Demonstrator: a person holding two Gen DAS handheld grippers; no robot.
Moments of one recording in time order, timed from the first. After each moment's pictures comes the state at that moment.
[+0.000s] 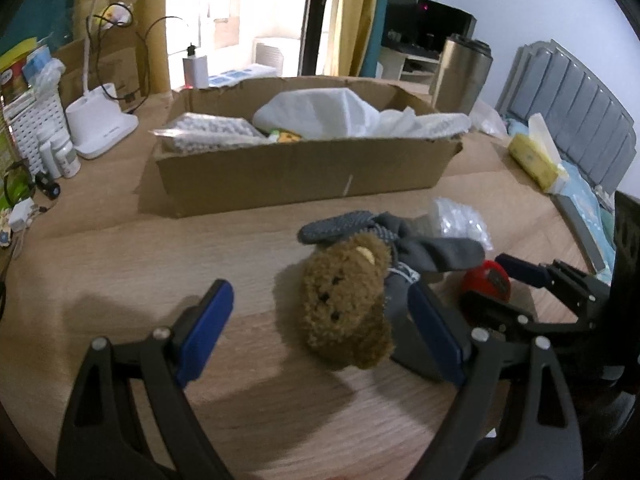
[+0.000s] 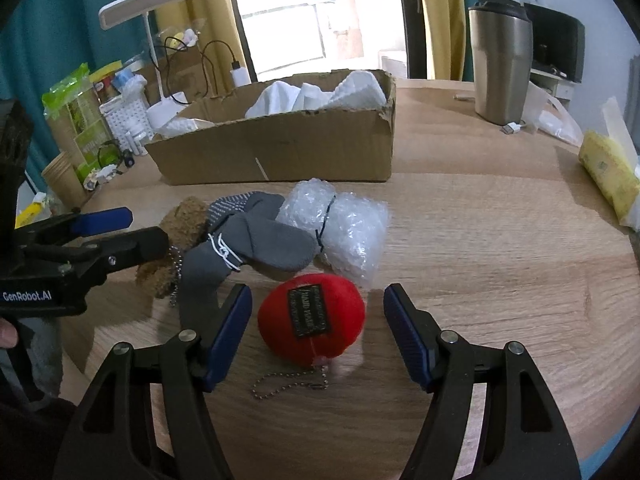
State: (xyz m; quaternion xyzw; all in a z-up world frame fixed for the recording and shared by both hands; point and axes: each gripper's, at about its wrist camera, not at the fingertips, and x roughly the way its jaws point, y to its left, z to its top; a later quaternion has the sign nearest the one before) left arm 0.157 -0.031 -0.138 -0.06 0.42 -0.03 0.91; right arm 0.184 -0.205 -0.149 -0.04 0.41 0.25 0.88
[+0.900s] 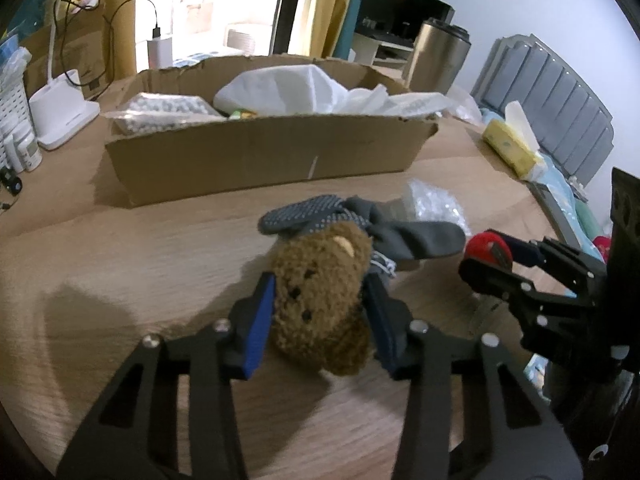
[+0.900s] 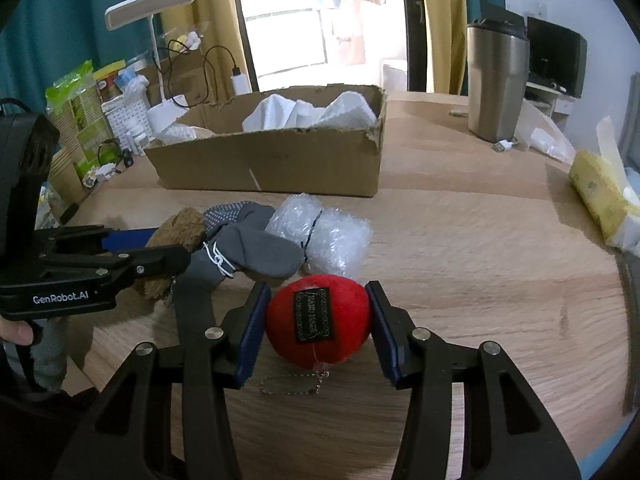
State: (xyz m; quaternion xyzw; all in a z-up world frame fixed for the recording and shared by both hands) left arm 0.165 -0.037 -0.148 -0.08 0.43 -0.09 0.89; right arm 0.183 -0.214 -0.139 -0.05 0.39 0.25 0.88
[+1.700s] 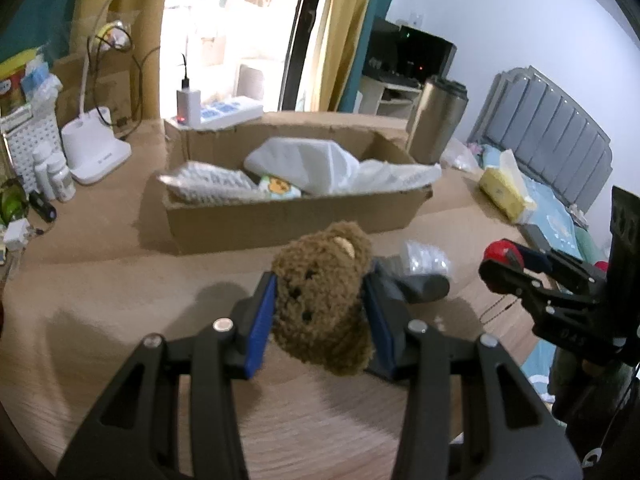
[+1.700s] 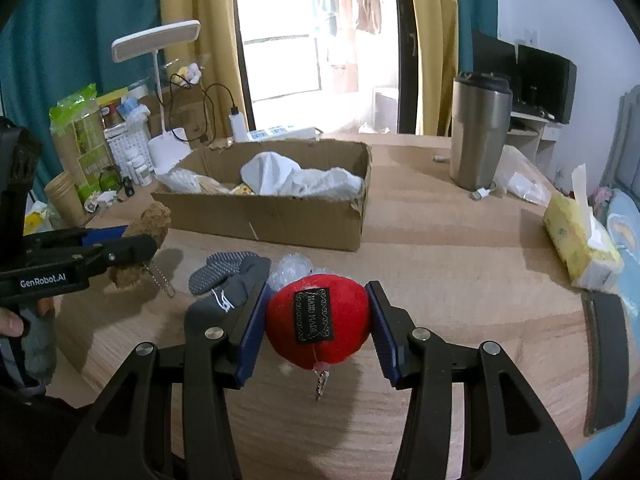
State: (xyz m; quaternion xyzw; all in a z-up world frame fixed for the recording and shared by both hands) left arm 0.148 -0.011 -0.099 -0.09 0.37 -0.07 0.92; right arm 0.176 -0.220 -0.096 -0.06 0.35 0.23 0.91
